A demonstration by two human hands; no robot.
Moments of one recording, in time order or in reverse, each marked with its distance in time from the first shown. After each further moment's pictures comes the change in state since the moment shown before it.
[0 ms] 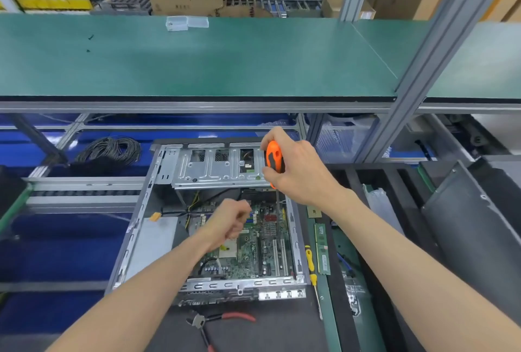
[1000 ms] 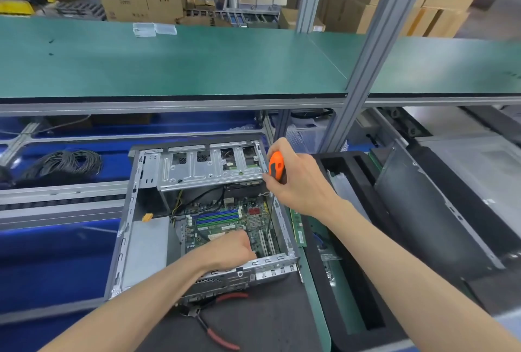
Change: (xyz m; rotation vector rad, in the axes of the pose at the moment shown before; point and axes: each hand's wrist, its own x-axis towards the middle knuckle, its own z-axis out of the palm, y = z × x) left_hand -0.076 -0.025 0.043 0.845 -0.393 0.063; right_hand -0.082 -0.032 -0.005 -0.102 0.137 0.024
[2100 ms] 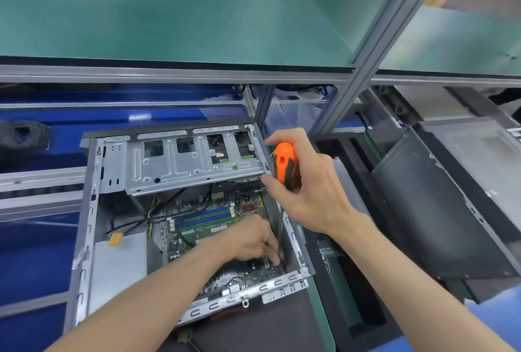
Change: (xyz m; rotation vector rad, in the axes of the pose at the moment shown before) left_hand 0.089 -0.003 -0.010 0.080 -0.118 0.425; right_hand 0.016 0.001 0.024 0.138 0.078 0.054
